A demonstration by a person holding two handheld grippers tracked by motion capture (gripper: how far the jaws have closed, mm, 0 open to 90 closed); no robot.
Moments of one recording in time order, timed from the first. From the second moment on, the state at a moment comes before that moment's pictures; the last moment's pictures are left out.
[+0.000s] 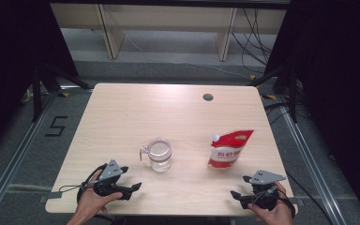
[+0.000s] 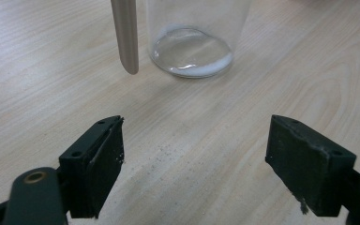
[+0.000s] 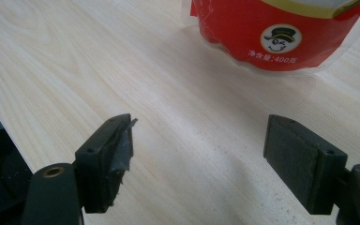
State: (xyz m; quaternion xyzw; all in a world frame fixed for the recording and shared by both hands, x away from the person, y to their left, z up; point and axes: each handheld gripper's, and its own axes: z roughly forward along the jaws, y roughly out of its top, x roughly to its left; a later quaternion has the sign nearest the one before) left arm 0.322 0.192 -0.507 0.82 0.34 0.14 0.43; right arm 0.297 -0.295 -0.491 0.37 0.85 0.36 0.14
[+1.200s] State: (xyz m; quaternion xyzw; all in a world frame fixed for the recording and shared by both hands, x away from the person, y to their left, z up) left arm 0.359 0.184 -0.499 0.80 0.36 0.17 0.45; right arm 0.300 -0.296 -0.491 0.35 0.85 0.36 0.15
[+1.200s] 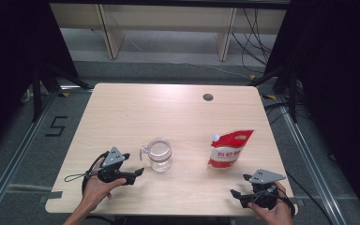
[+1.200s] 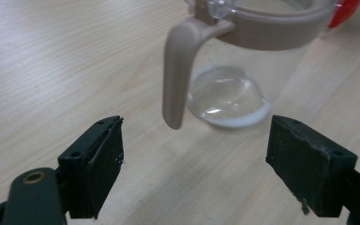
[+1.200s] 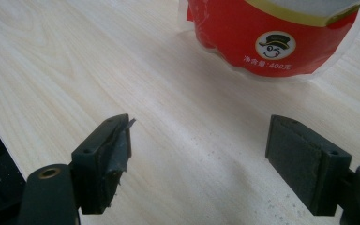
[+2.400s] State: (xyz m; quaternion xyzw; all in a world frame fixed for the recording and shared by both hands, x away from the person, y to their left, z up) left arm 0.375 0.169 -0.490 0.81 0.29 0.20 0.47; right arm 0.300 -0.293 -0.493 0.33 0.86 0.36 0.16
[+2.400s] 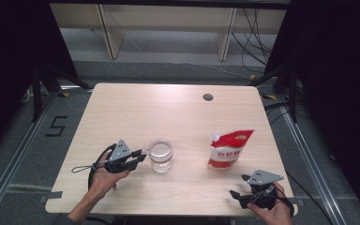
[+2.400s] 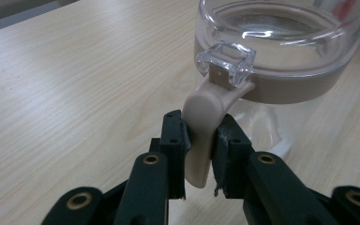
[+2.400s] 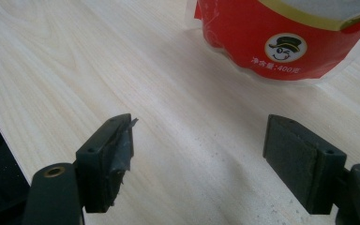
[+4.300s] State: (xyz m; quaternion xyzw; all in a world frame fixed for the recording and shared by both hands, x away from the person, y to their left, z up) left arm 0.320 0.141 -0.473 0.82 0.26 0.14 0.49; right arm 0.301 -0.292 -0.493 0.33 0.86 0.36 0.15
